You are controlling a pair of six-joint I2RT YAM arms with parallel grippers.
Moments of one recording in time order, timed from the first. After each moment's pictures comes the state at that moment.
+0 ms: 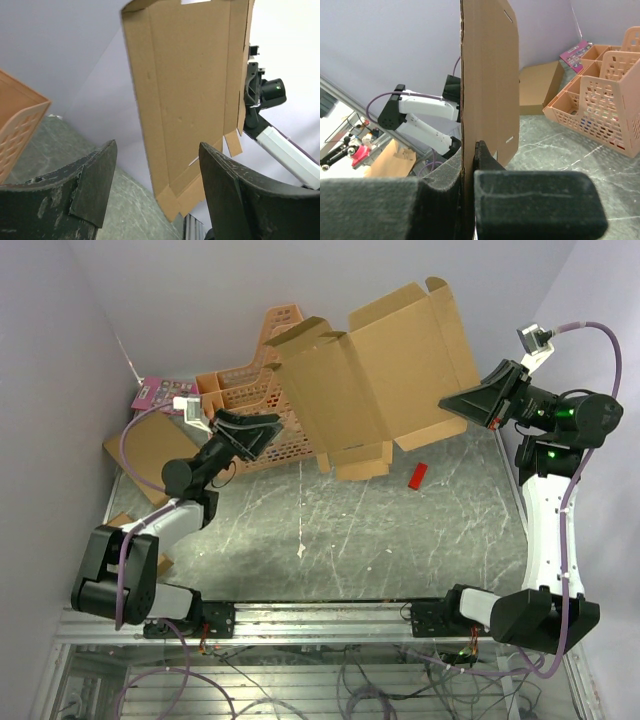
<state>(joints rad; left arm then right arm) -0.23 1.34 0.56 1.45 0.59 -1.12 -0.22 1.19 1.30 0.59 -1.40 1.24</state>
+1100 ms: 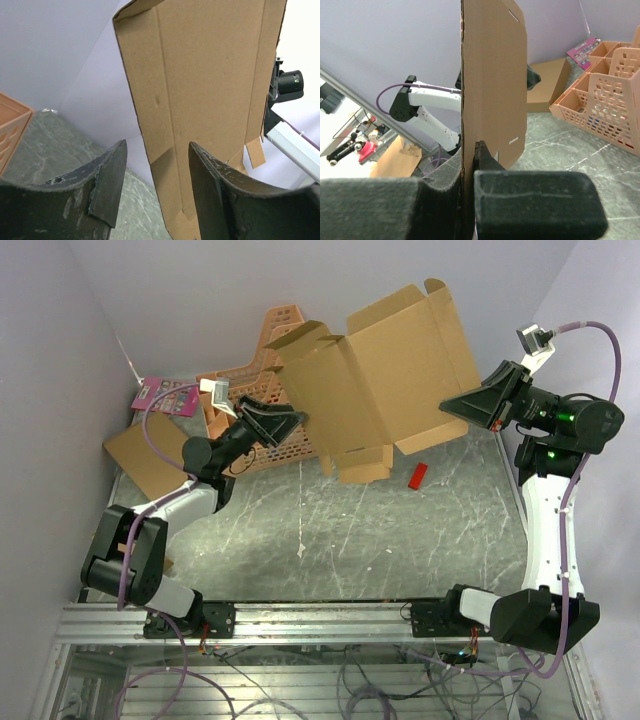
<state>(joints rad) -0.36 1.46 0.75 1.33 0.59 -1.03 -0.23 1.19 1.30 0.69 -1.42 1.34</state>
